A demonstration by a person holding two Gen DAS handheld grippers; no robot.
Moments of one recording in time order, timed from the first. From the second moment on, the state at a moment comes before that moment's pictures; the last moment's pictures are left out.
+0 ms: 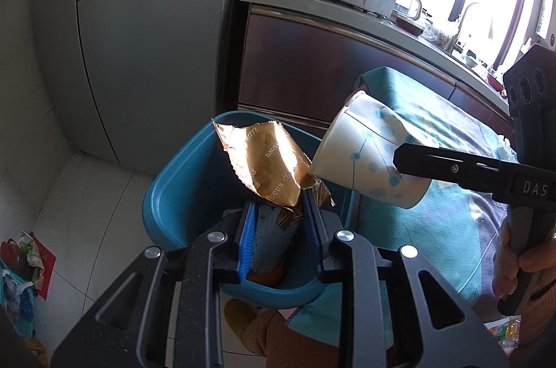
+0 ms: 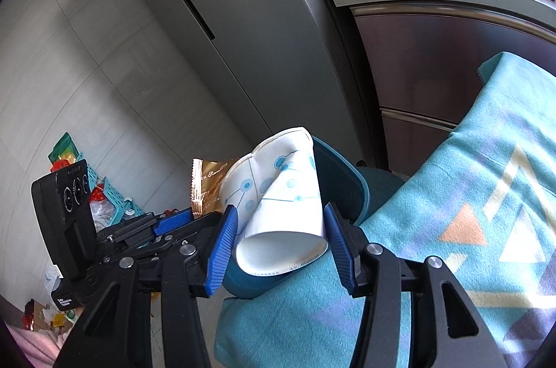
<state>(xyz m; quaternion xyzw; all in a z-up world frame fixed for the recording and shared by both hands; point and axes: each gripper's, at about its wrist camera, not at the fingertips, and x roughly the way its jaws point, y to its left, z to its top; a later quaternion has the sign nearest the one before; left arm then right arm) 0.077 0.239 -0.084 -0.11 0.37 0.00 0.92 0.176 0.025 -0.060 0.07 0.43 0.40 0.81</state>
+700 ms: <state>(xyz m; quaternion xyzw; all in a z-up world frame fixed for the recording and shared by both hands) 0.115 0.235 -0.114 -0.12 0.41 0.02 0.91 0.181 0.059 -0.070 0.04 0.44 0.38 0.81</state>
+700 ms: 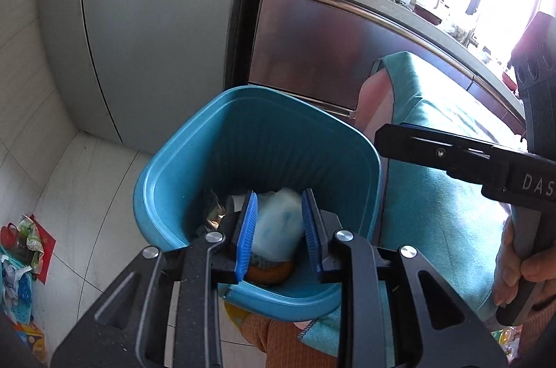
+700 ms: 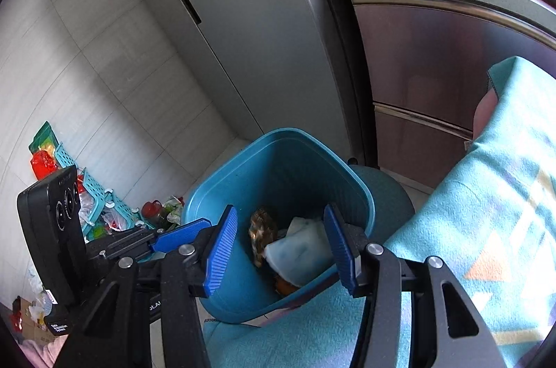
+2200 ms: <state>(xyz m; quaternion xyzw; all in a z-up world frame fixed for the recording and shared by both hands) 0.086 0.018 -0.047 -0.01 0.34 -0.24 0.91 0.092 -0.228 -0.044 0.15 0.35 0.20 0.91</state>
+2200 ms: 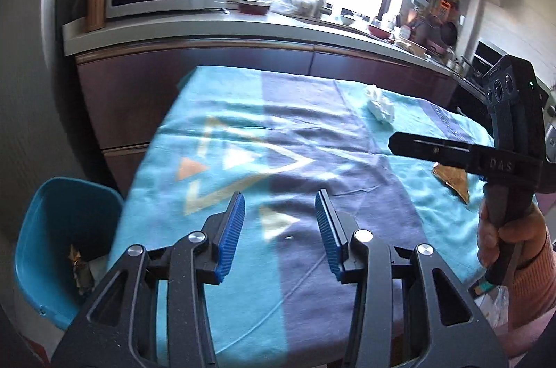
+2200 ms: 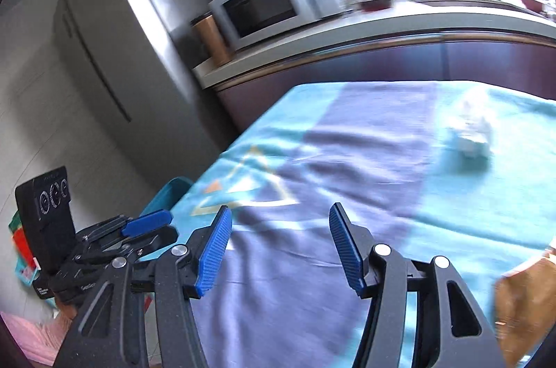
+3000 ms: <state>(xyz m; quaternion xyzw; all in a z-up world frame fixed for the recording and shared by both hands) 0.074 -0.149 -0.063 0.07 0.37 -0.39 0.84 0.043 -0.413 -0.099 0.27 0.36 0.03 0.89</state>
